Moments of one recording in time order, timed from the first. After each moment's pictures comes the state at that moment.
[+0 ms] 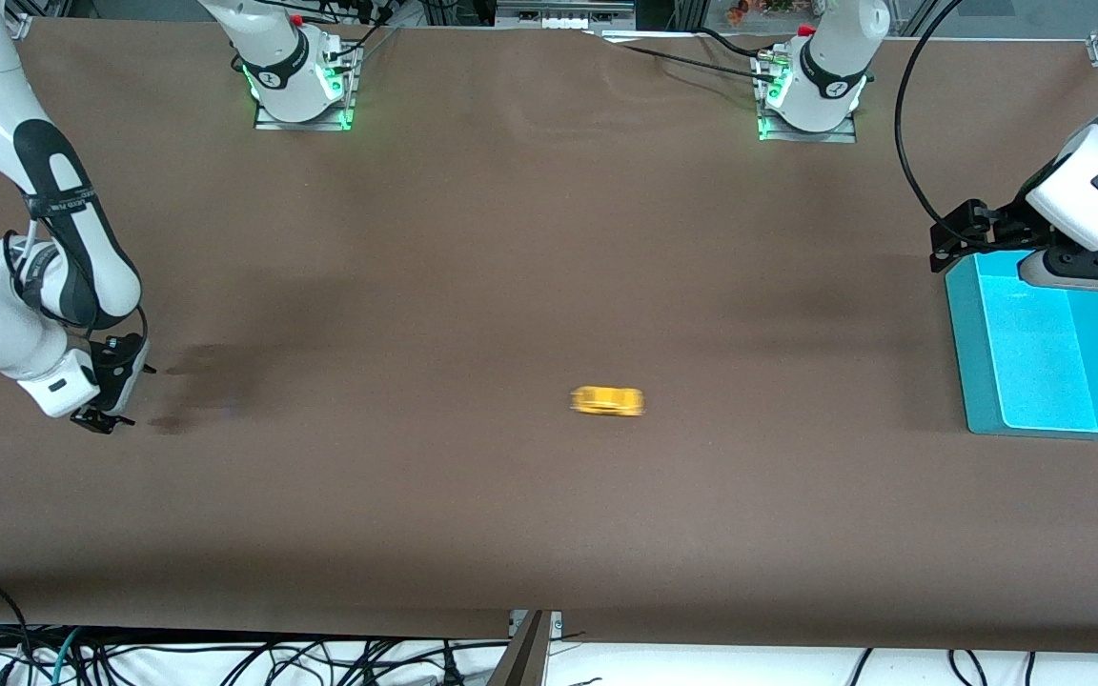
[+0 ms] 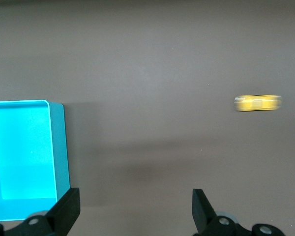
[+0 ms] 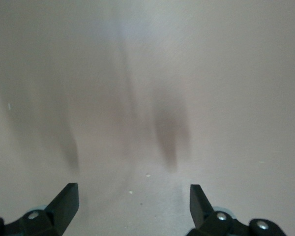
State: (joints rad) left arm 0.09 0.07 -0.19 -1.53 0.02 1.62 -0.04; right arm -0.34 0.62 0.10 -1.79 -0.06 2.47 -1.58
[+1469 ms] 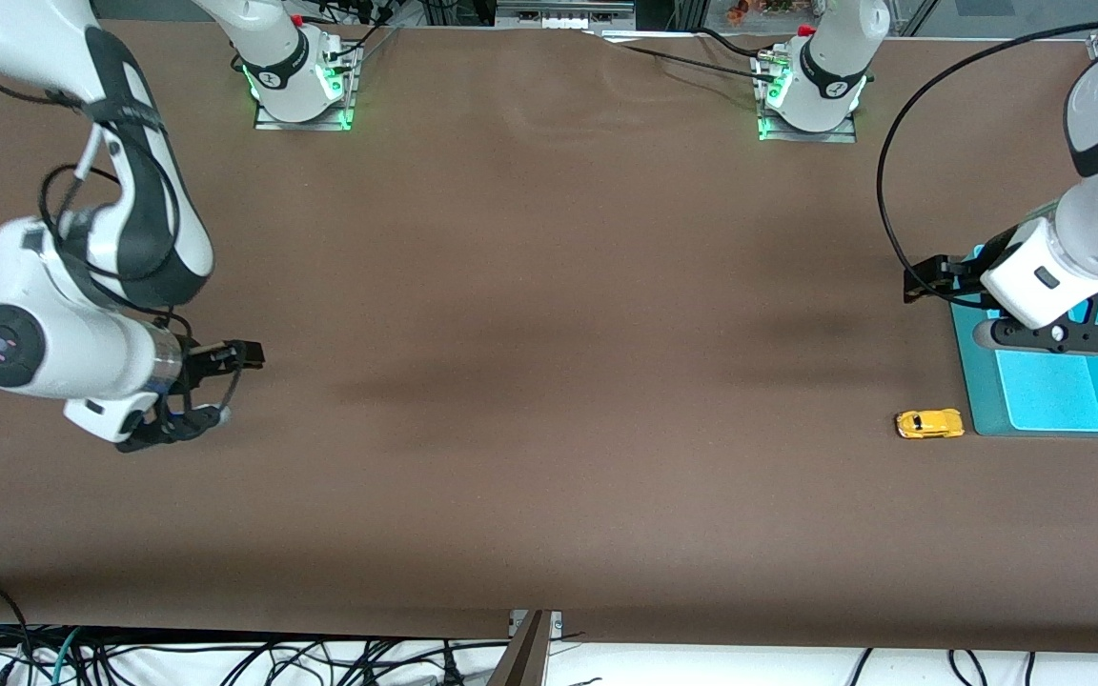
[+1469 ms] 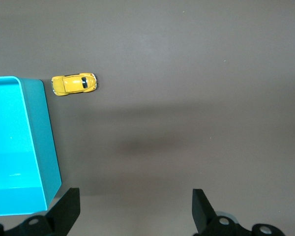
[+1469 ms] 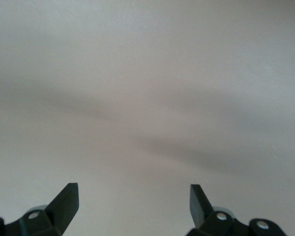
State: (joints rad) left arm 0.10 0.21 -0.18 -1.55 0.02 1.61 -0.03; right arm 0.02 0.50 0.12 -1.40 -0.05 1.73 -0.15
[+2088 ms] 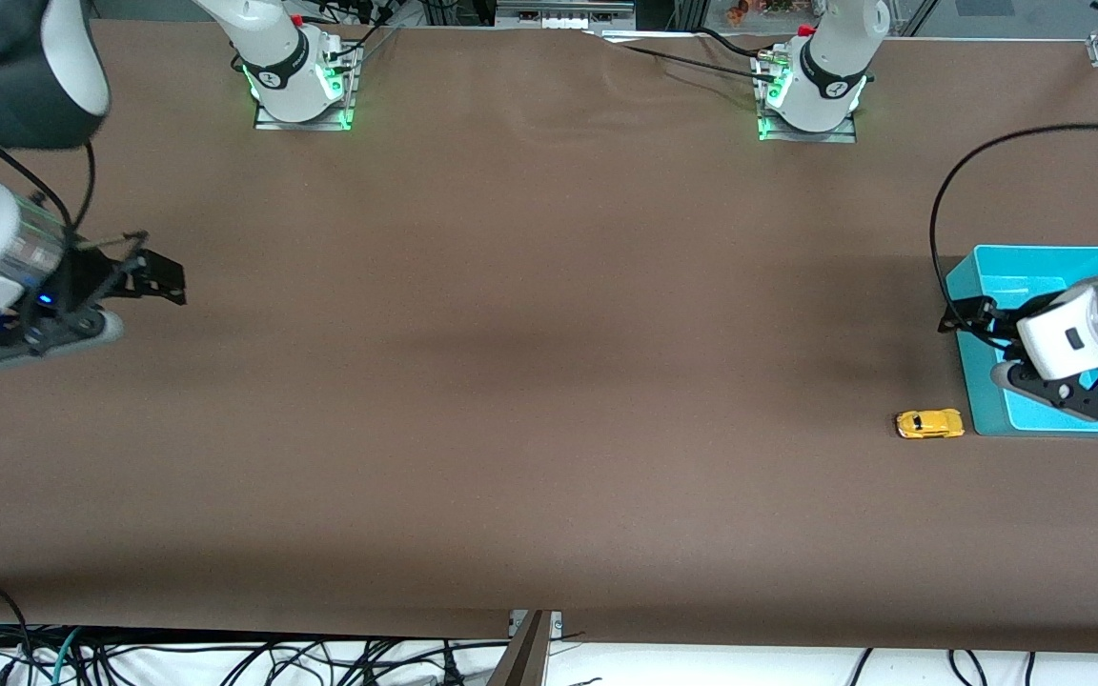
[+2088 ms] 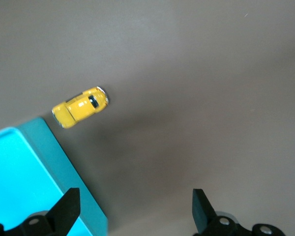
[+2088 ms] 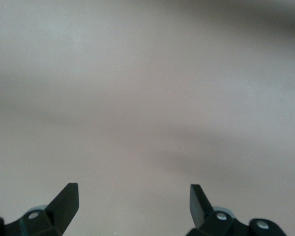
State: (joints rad) left arm 0.21 0.43 -0.14 -1.48 0.04 1.68 0.51; right arm 0.01 0.22 0.09 -1.39 -0.05 1.59 -0.14
